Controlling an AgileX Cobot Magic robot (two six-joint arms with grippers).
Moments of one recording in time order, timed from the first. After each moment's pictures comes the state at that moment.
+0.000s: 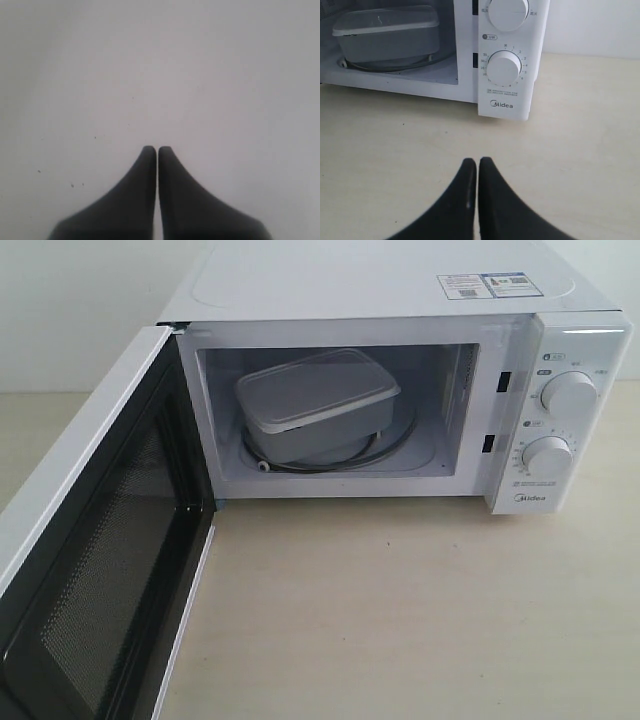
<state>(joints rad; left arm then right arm) 0.06 0.00 -0.39 -0.21 -0.20 -0.23 0.07 0.00 0.00 0.16 0.36 -0.15</state>
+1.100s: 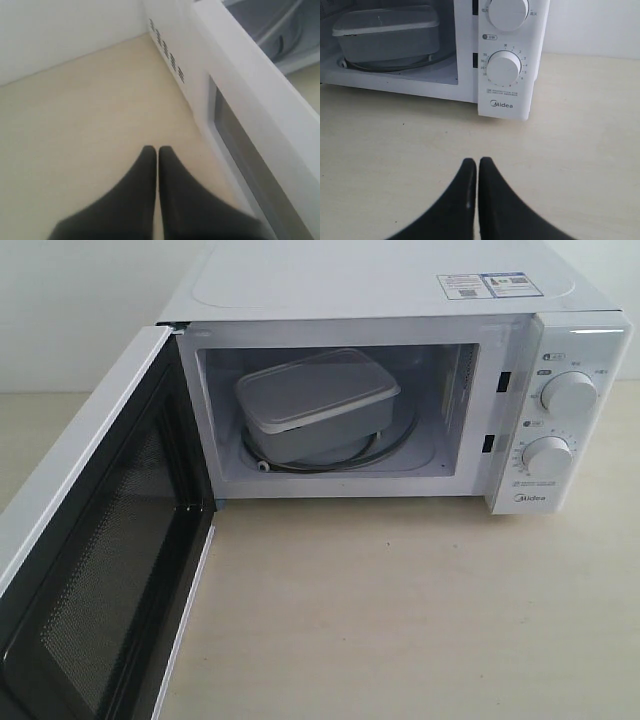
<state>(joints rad) 0.06 0.82 -0.81 -0.25 0.71 0.51 0.07 0.00 0.00 0.16 0.36 -0.15</state>
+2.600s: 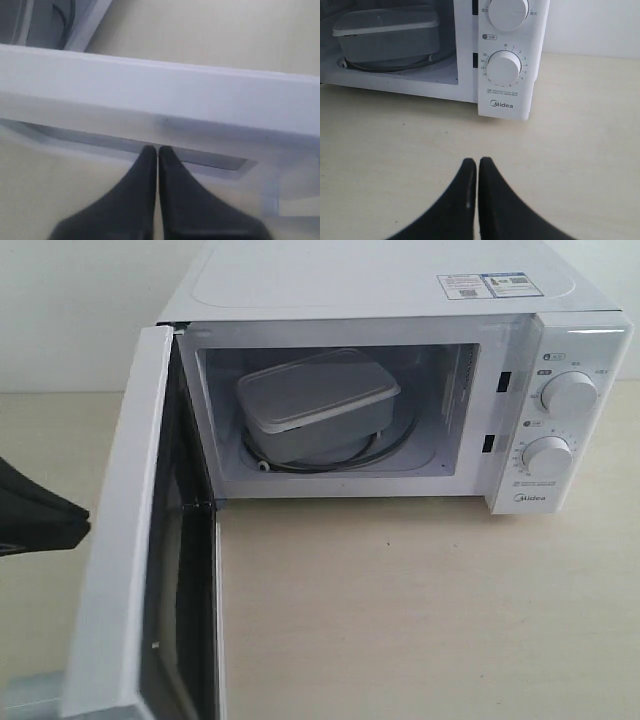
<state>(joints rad) -0.09 0.95 -0.76 -0.66 0.96 1.29 0.07 0.00 0.00 0.16 0.36 -0.15</state>
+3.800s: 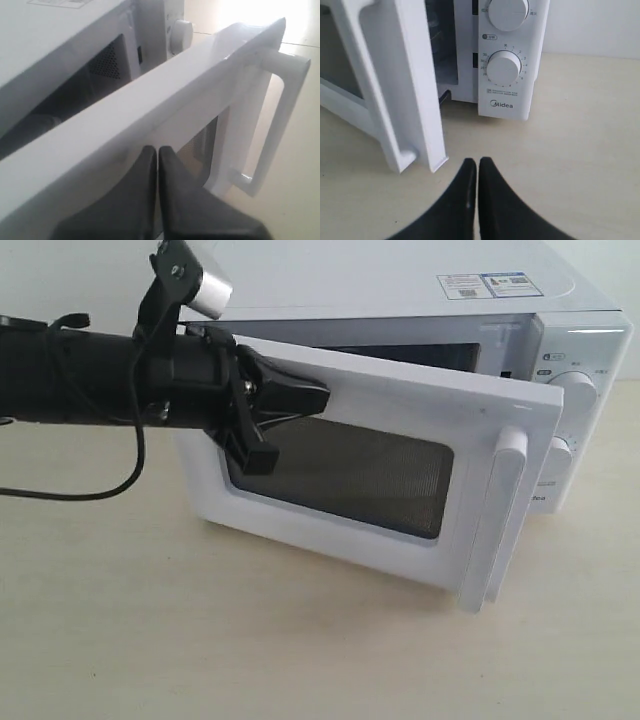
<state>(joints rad) -0.30 1.60 -0.95 -1.73 0.66 2.13 0.07 0.00 0.00 0.16 0.36 -0.15</state>
